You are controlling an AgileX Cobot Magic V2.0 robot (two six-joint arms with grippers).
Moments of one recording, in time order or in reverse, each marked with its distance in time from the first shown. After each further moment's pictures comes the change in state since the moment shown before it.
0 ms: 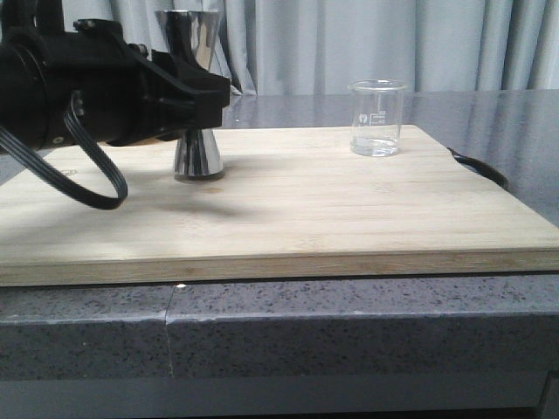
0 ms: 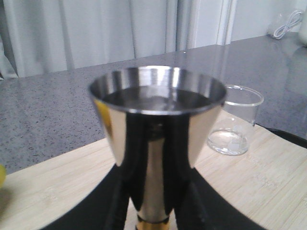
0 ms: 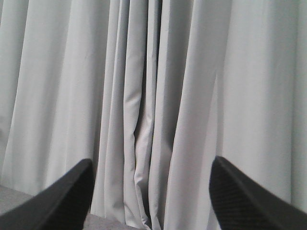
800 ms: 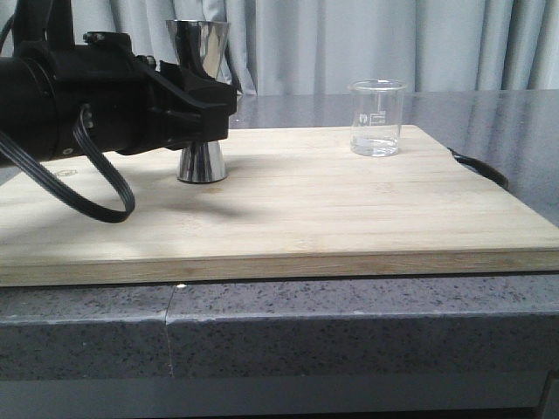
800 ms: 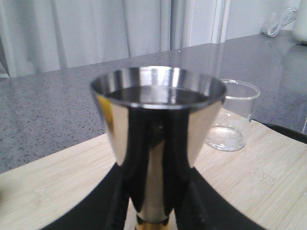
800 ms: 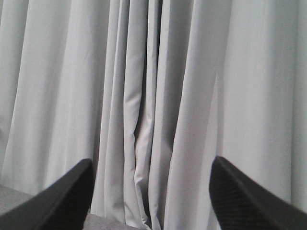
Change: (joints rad) left arm 0.000 0.036 -0.003 0.025 -0.043 -0.002; right arm 0.000 0.000 0.000 0.000 0.000 0.000
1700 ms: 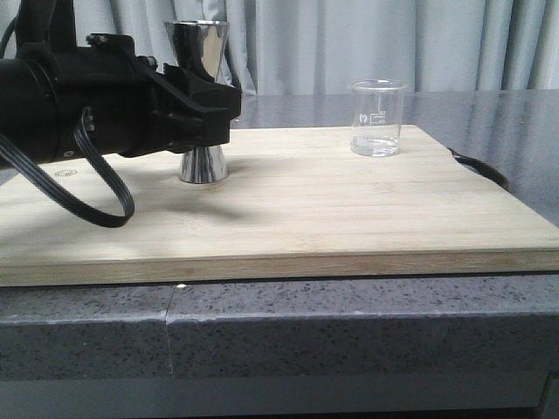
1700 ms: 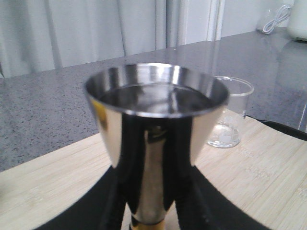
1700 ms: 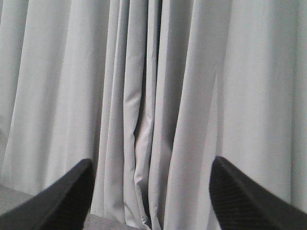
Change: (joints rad) left arm 0.000 0.002 0.000 0.021 0.000 -0.001; right arm 0.000 0.000 0.000 0.000 0.000 0.000
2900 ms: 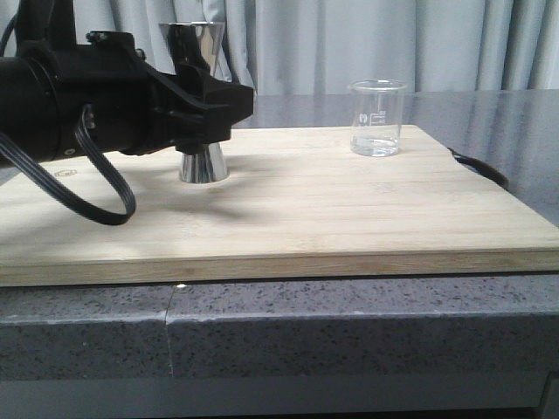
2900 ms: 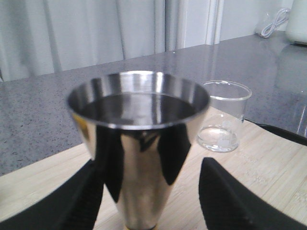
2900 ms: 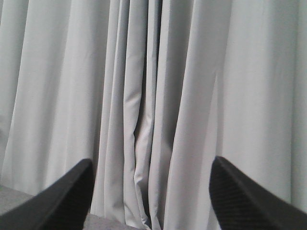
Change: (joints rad) left arm 0.000 0.000 0.000 -0.003 -0.016 0.000; right arm 0.000 0.000 0.000 0.000 0.000 -0.002
